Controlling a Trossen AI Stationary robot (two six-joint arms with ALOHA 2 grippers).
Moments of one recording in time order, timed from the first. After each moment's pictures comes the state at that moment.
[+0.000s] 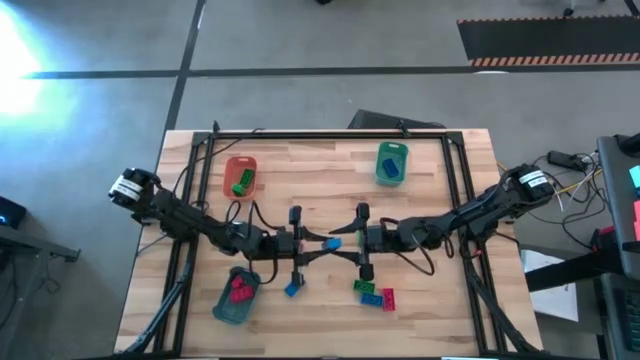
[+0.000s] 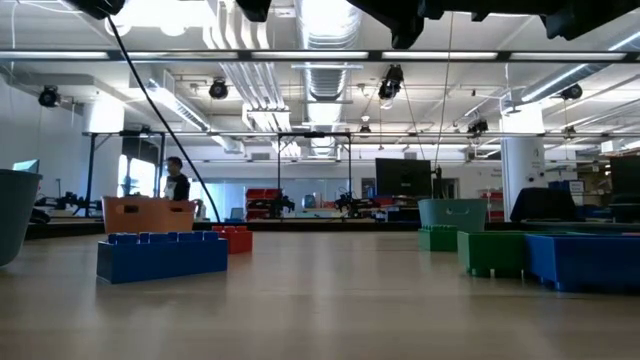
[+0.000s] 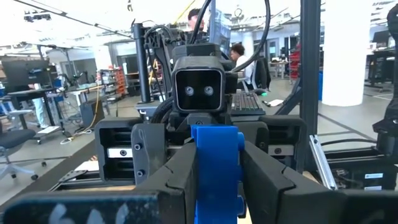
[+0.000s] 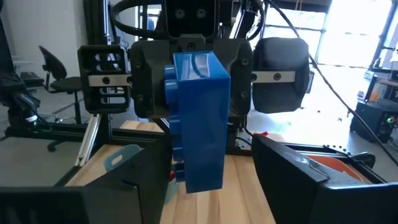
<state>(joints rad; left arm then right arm) -0.37 1.54 0.80 0.93 -0.39 0.14 0.31 1.56 0.71 0.92 0.26 -0.10</state>
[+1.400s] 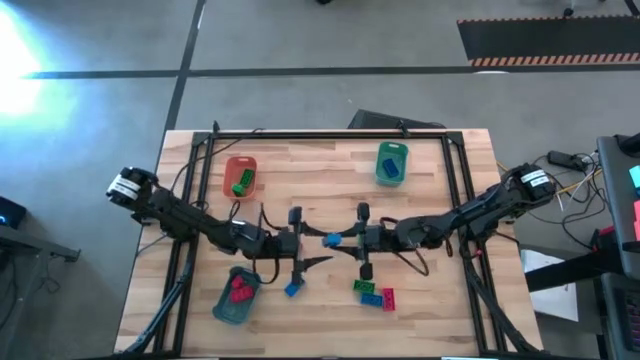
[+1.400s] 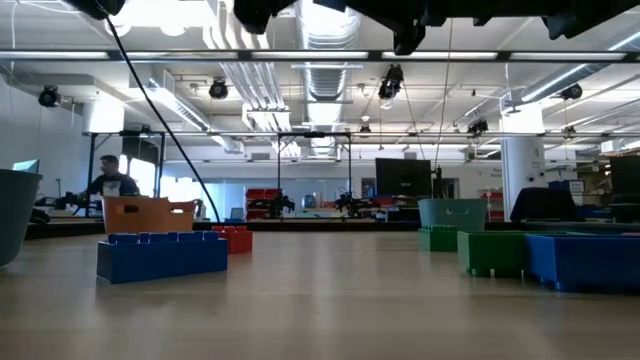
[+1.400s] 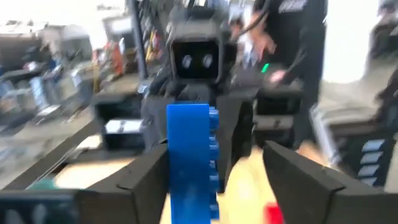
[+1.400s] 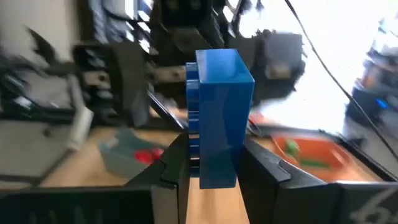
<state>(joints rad) -0.36 1.51 0.79 0.79 -0.39 0.11 0.30 1.54 0.72 0.83 0.28 -0.08</state>
